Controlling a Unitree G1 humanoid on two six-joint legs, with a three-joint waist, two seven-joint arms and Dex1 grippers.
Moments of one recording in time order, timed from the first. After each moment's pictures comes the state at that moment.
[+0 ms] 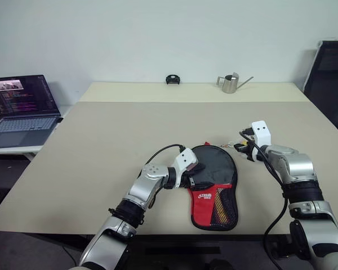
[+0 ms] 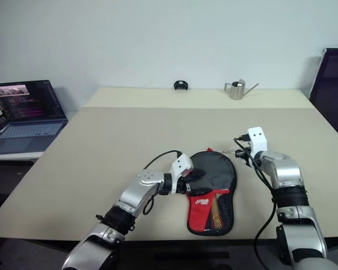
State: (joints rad) left arm -0.64 0.20 -0.31 0.44 -0.08 0.23 -0.97; right arm -0.71 -0.45 -0.08 0.30 0.16 0.84 0.51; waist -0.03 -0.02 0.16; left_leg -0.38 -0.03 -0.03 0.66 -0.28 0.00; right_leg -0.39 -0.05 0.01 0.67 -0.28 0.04
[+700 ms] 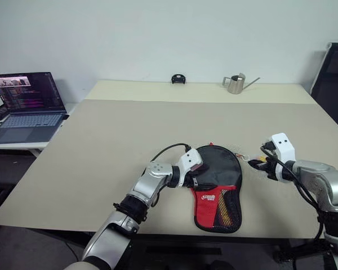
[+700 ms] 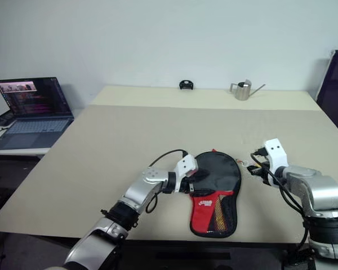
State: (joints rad) left arm -0.69 0.18 -0.35 0.51 -0.07 0.17 -1.00; right arm -0.40 -0.65 -0.18 -0.25 0.37 1.22 0.56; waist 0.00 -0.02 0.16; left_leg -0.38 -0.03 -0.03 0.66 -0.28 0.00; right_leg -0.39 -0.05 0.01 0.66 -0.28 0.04
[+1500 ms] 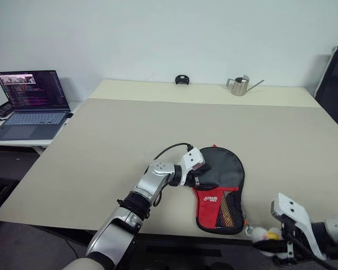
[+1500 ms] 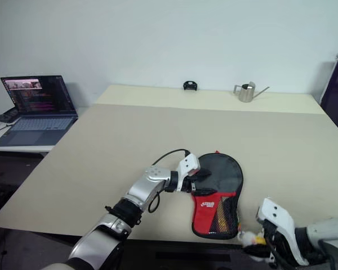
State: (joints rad) left arm -0.73 0.16 -0.35 0.59 -0.06 0.14 -1.01; right arm 0.27 -1.06 -0.27 -0.84 0.69 1.09 0.99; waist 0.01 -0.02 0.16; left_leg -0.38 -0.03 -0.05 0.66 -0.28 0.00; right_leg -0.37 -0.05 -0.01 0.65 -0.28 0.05
